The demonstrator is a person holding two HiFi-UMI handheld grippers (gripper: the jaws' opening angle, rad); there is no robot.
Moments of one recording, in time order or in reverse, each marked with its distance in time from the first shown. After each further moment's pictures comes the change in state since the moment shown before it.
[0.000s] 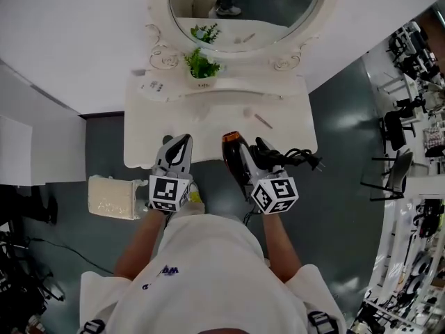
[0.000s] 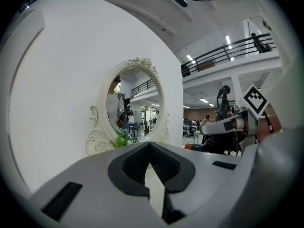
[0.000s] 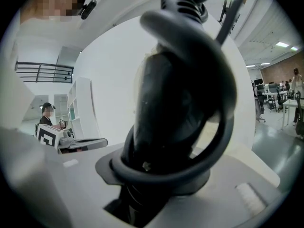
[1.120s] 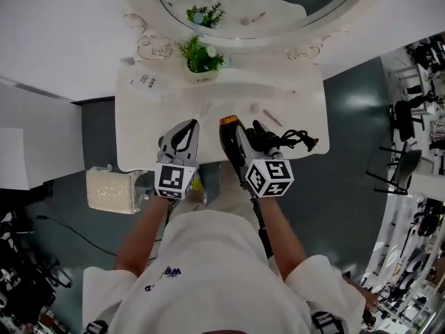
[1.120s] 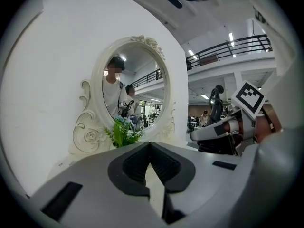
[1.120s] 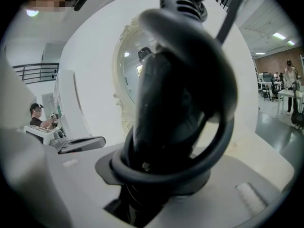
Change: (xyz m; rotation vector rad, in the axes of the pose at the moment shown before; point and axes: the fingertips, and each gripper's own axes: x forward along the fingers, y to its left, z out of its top) left arm 0.107 0.033 -0.051 -0.023 0.055 -0.016; right arm 0.117 -0.061 -0.054 0.080 0.140 -0.071
